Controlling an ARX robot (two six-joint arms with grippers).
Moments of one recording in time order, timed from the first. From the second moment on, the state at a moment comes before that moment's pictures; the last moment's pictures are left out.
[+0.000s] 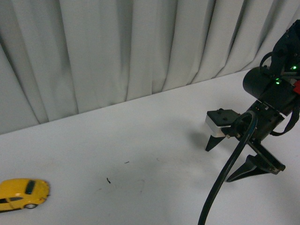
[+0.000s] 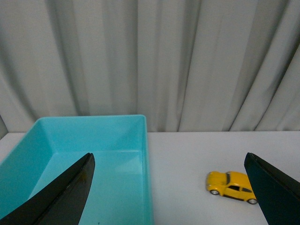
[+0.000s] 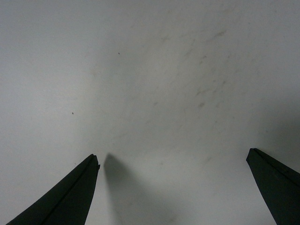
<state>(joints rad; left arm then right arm) 0.00 0.00 0.01 0.00 0.00 0.00 -0.42 2.19 1.18 -0.70 -0.54 -1.76</state>
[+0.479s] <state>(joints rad) 0.00 0.00 0.01 0.00 0.00 0.00 -0.38 2.13 1.49 -0.81 -0.64 -1.75</state>
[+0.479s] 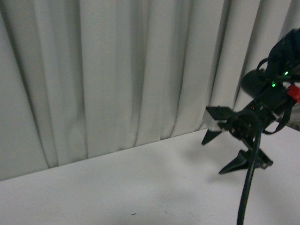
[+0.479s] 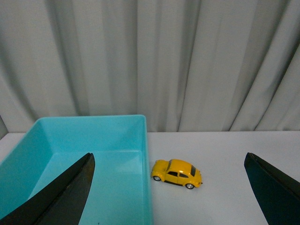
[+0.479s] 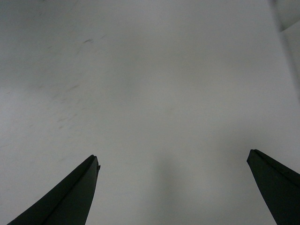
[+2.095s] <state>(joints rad) 0.00 0.00 0.01 0.00 0.00 0.00 0.01 0.83 0.09 0.72 0.00 -0.02</state>
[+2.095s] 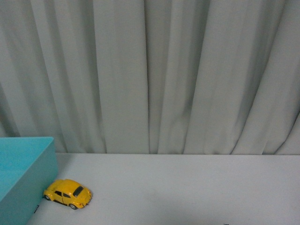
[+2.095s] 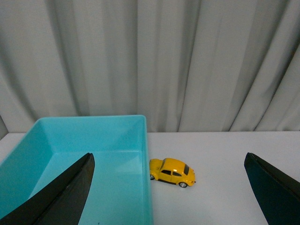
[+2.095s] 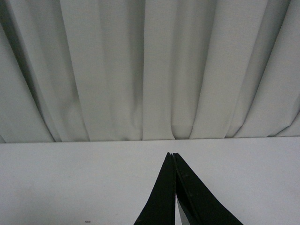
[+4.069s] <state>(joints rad) 0.00 0.00 0.01 0.00 0.00 0.00 0.01 0.00 0.01 0.00 0.00 -0.01</state>
